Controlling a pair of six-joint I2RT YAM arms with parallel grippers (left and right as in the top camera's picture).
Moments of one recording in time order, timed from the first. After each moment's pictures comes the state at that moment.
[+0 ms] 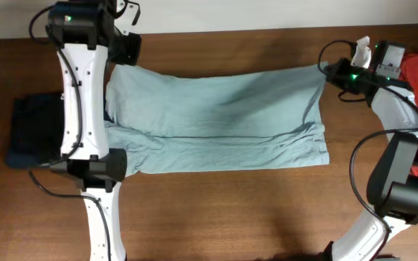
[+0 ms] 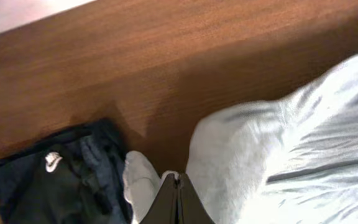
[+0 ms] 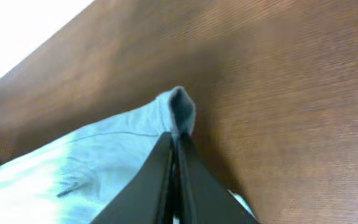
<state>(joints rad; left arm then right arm) -0.11 2.39 2.97 -1.69 -0.02 0.18 -0.30 1.99 1.46 -0.32 -0.52 0.27</state>
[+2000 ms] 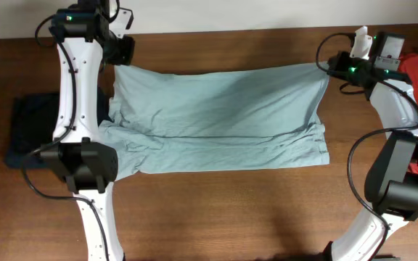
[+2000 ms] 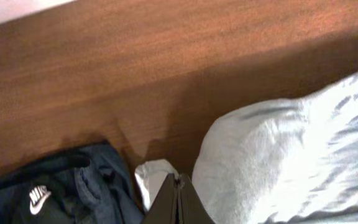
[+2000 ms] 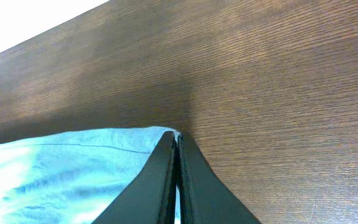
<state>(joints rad) -0.04 2.37 2.63 -1.38 0.03 0.22 -0.27 2.02 1.54 -0.30 -0.41 0.15</state>
